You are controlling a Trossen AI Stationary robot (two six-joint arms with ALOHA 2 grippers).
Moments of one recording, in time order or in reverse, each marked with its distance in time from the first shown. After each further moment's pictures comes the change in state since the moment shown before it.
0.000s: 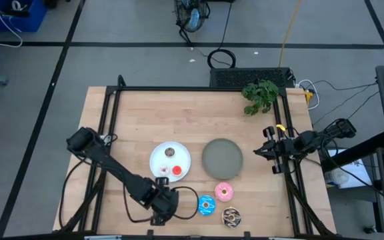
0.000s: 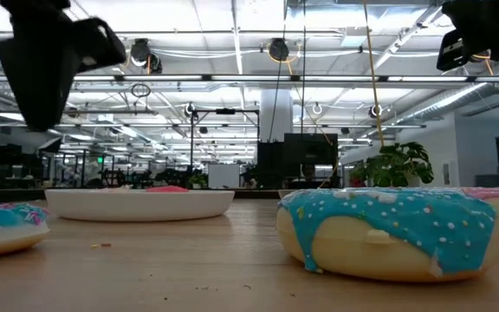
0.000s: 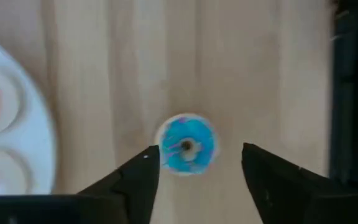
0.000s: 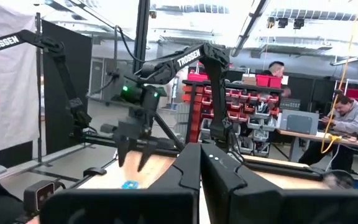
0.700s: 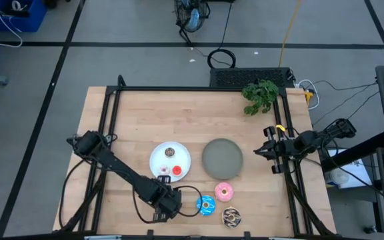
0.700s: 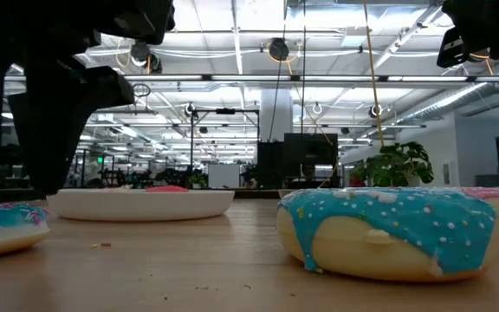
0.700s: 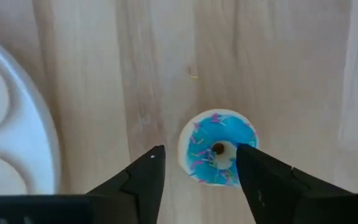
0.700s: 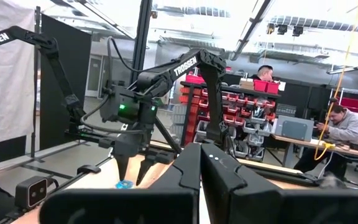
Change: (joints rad) left arm 0.030 0.085 0.000 -0.034 0.019 0.045; right arm 0.000 0.001 0.000 0.007 0.000 -0.049
